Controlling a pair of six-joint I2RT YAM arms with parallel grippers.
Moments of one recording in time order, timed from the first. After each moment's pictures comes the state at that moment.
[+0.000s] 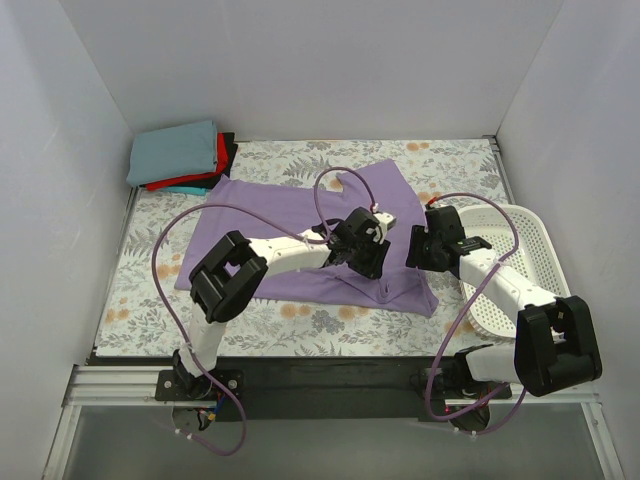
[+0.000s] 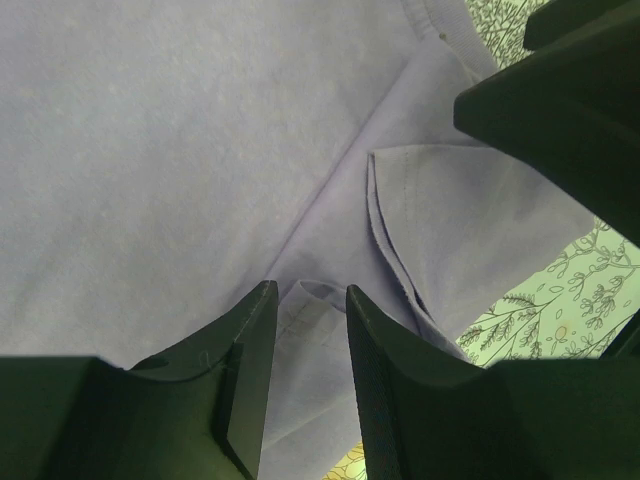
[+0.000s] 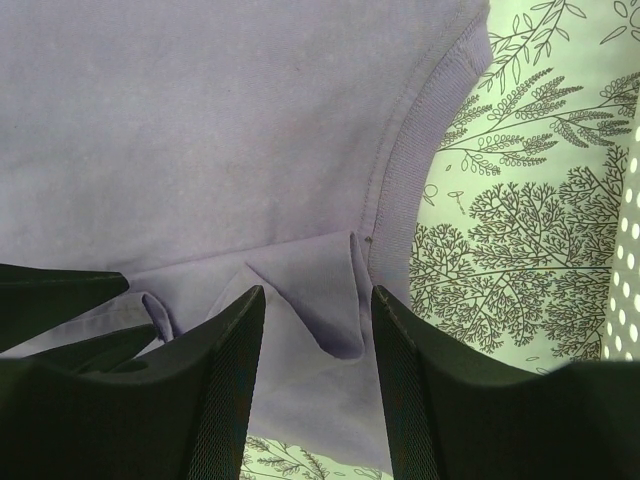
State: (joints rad) left arm -0.92 2.04 1.41 -0.21 0.18 -0.32; right arm 0.30 1.30 0.74 -0.40 0.04 0.39
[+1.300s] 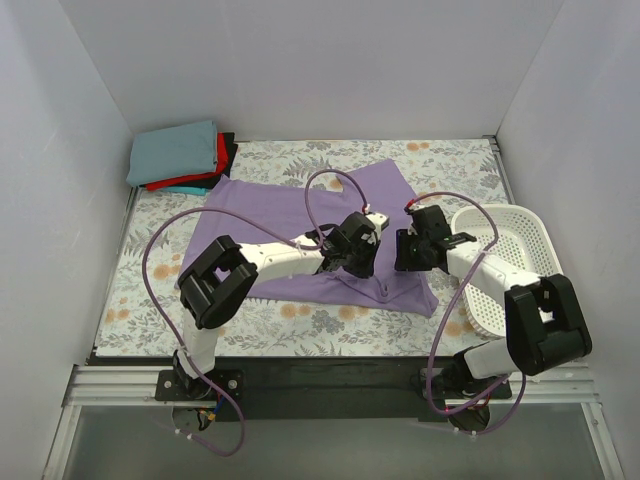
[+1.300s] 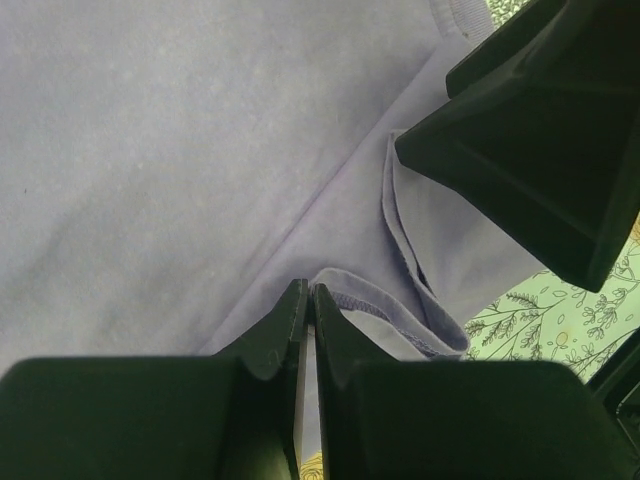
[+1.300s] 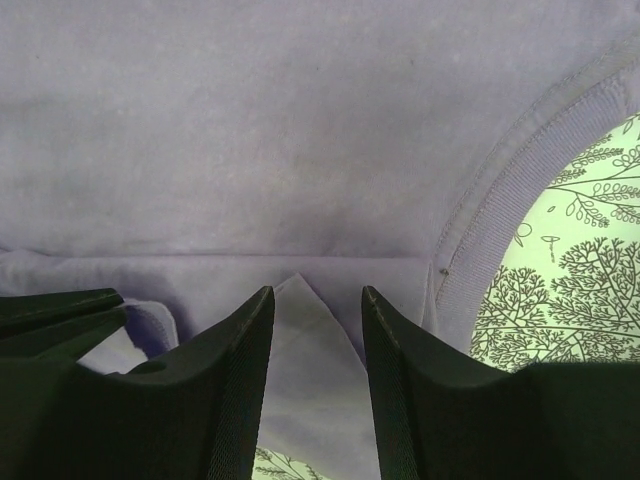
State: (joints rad) left arm -0.94 1.96 1.32 -0.17 0.08 -0.38; right arm 0.36 1.40 0.77 -0.35 -0.04 0.29
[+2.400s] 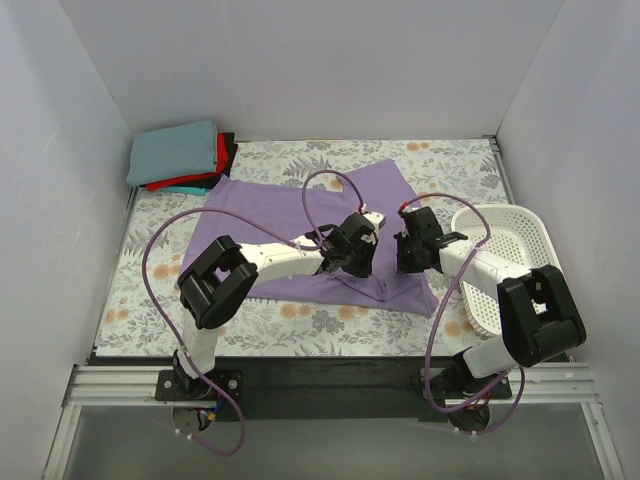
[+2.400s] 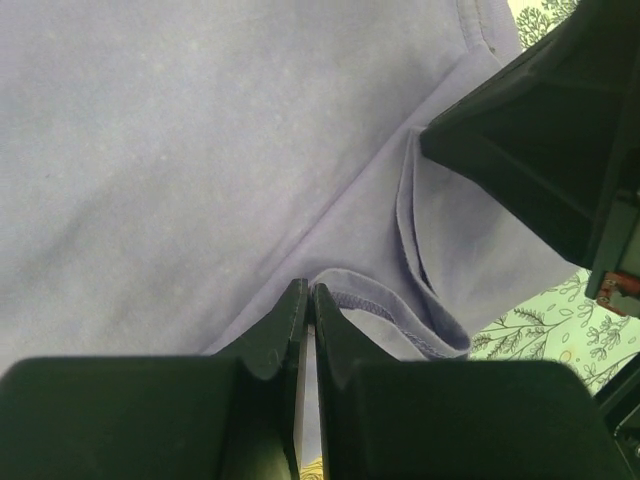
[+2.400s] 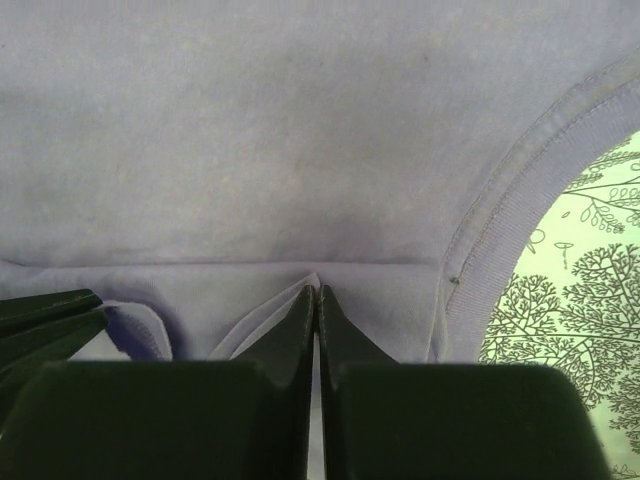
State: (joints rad) left arm -0.94 1.96 1.31 -0.16 0.04 -0.42; right arm 0.41 1.46 0.77 -0.35 0.00 0.29
